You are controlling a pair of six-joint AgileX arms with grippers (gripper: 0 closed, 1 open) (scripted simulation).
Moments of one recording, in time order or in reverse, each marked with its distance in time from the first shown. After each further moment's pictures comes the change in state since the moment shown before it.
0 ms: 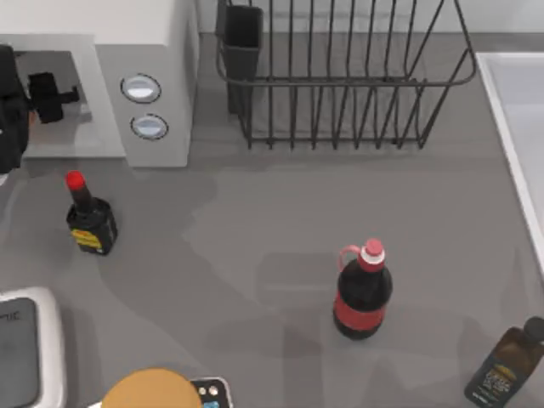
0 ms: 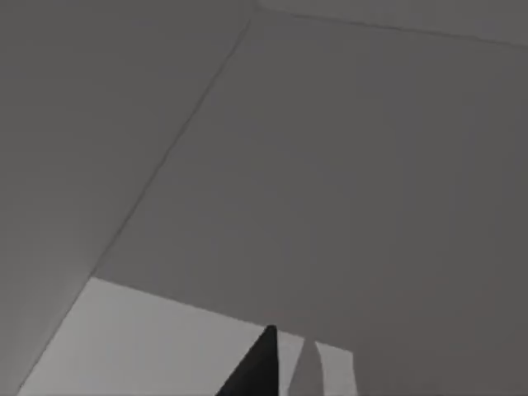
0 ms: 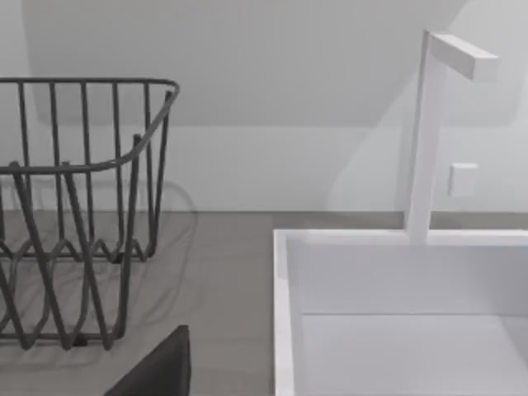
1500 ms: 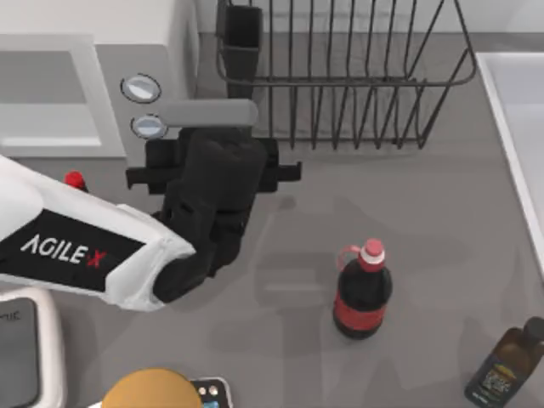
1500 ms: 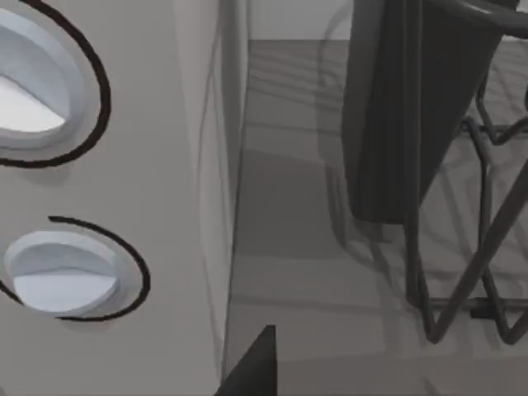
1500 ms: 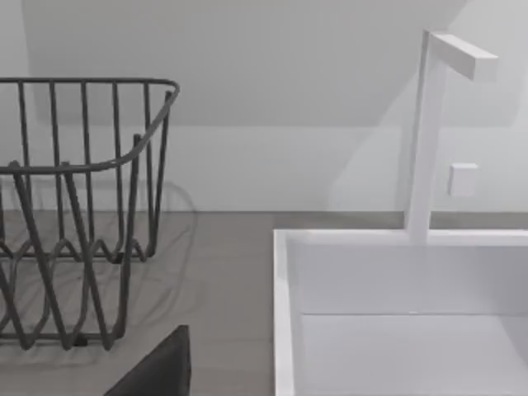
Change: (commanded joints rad) left arm -0.715 -0.280 -0.351 0.066 -0.366 -0.197; right arm 0.000 0.000 0.000 0.000 0.000 0.000
